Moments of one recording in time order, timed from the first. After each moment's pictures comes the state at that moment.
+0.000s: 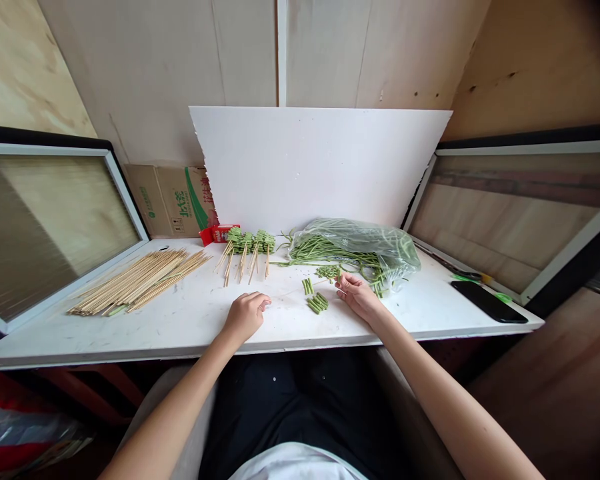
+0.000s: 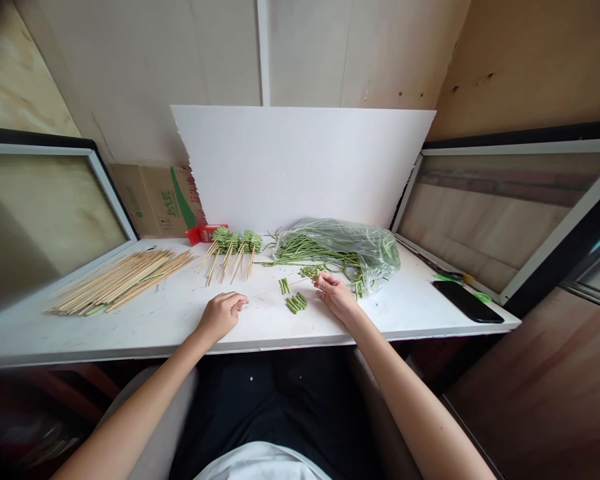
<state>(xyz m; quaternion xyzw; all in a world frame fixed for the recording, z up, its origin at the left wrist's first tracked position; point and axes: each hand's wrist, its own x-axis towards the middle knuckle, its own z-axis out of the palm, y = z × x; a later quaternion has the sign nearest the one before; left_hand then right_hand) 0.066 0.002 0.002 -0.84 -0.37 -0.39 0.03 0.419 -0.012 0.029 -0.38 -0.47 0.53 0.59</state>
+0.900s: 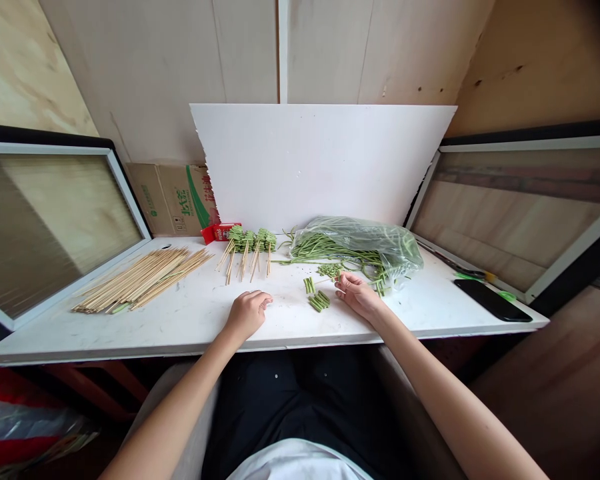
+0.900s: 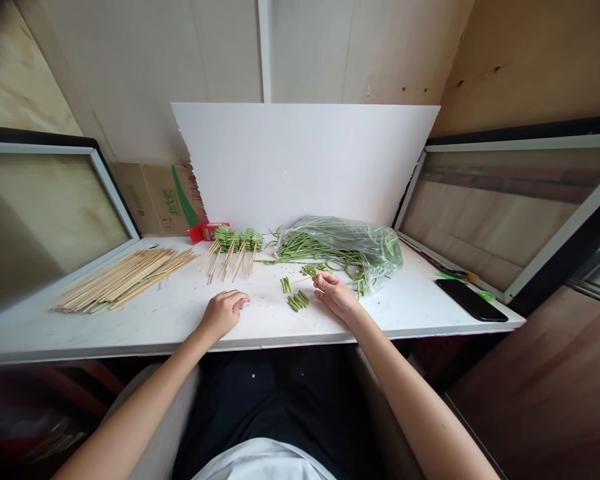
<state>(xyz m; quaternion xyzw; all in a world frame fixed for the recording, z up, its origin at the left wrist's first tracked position) 0.066 0.001 0.004 -0.84 -0.37 -0.39 0.03 0.416 -0.014 0.029 -0.38 -0.47 0.56 0.57</state>
